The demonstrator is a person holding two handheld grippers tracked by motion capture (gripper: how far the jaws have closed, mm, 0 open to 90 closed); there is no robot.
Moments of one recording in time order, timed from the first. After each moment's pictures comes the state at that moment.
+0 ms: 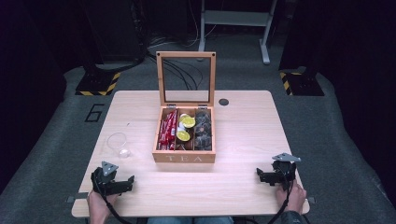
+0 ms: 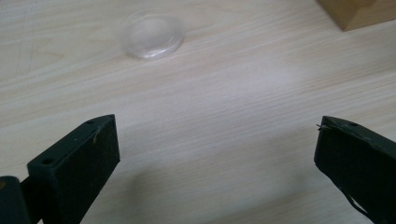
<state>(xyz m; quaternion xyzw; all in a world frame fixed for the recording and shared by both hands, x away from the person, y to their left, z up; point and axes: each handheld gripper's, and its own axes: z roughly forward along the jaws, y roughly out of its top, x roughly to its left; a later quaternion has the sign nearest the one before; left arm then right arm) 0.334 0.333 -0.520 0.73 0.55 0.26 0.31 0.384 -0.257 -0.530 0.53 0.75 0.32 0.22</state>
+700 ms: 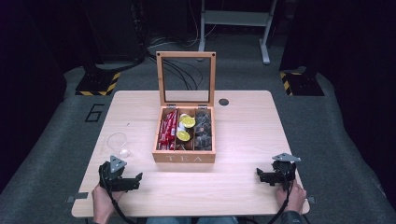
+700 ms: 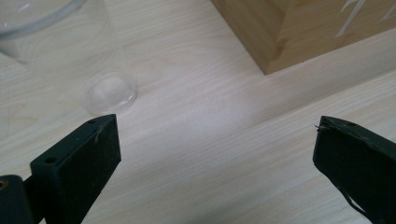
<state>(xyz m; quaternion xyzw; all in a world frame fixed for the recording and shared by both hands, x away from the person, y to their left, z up) 0.336 0.304 -0.485 0.76 0.50 0.26 0.32 0.384 -0.258 -0.530 0.53 0.76 0.32 0.22</state>
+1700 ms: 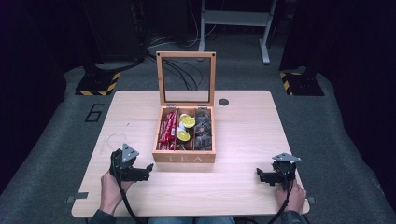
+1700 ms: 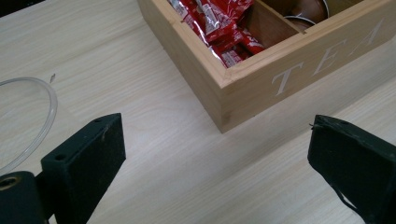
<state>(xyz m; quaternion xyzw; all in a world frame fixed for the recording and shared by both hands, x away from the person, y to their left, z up) 0.355 0.268 -0.447 0.79 0.44 0.26 0.34 0.384 -0.257 -0.530 0.53 0.75 0.32 0.22</state>
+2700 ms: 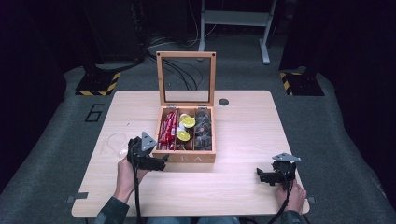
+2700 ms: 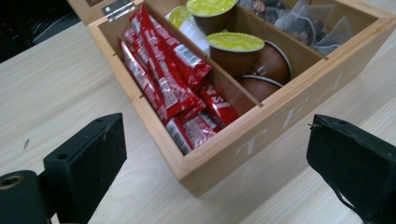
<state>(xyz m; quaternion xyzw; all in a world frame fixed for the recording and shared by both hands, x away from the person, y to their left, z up) 0.385 0.219 -0.425 0.82 0.38 0.26 0.34 0.385 -0.257 -0.530 0.53 0.75 0.32 0.22</state>
